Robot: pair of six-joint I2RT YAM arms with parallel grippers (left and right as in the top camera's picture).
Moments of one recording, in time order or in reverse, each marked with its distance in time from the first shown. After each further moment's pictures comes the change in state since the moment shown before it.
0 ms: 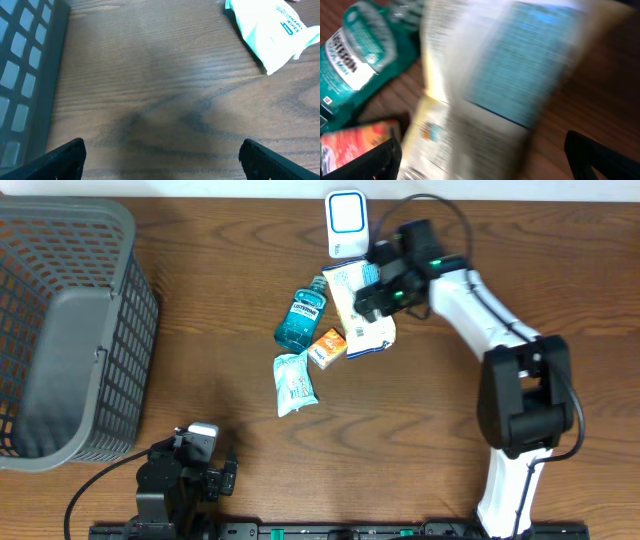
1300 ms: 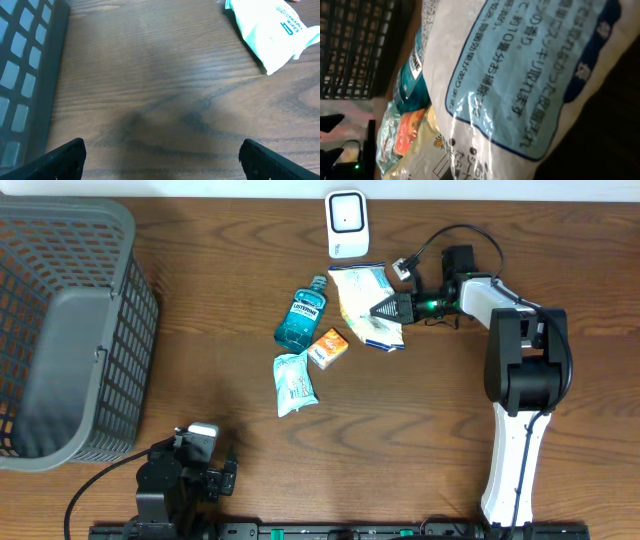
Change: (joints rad) left arm 0.000 0.000 0.000 0.000 0.000 0.000; right arm -0.206 0.296 0.014 0.112 -0.782 -0.080
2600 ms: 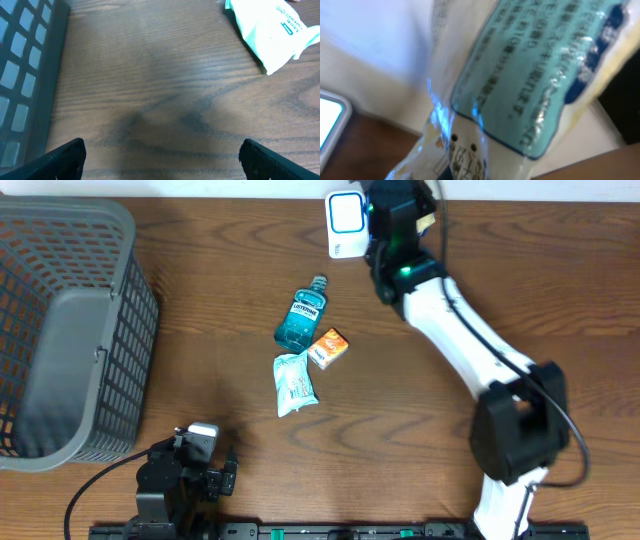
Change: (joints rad) left arm 0.000 0.000 0.000 0.000 0.000 0.000; right arm 0.400 -0.400 0.028 0.731 1.830 -0.460
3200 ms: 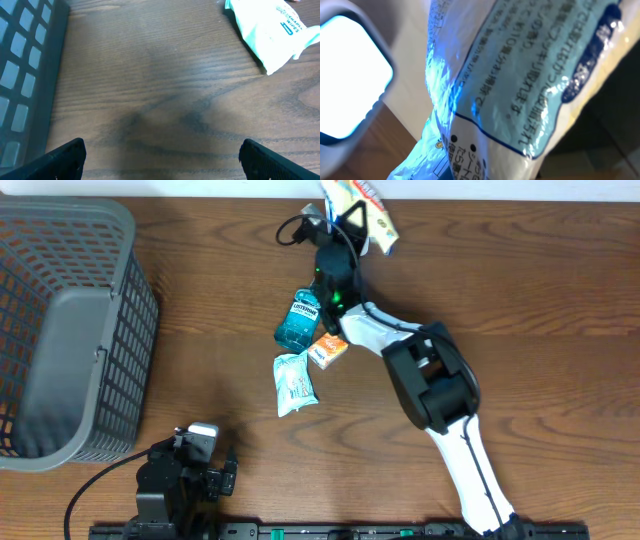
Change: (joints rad) left arm 0.000 0.000 0.000 0.000 0.003 0.000; right arm 0.114 0.513 0.113 0.674 0.180 -0.785
